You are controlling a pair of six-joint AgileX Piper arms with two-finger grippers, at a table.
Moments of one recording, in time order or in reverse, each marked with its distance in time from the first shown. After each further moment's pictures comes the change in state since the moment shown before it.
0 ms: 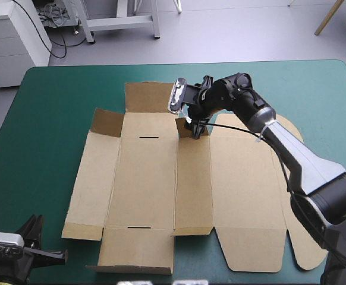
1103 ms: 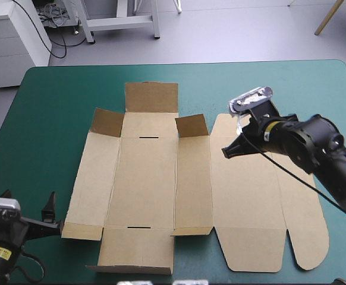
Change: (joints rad) left arm 0.000 0.295 -0.121 0.063 -0.122 -0.021; right arm -0.001 -0.660 0.552 -0.238 -0.013 0.959
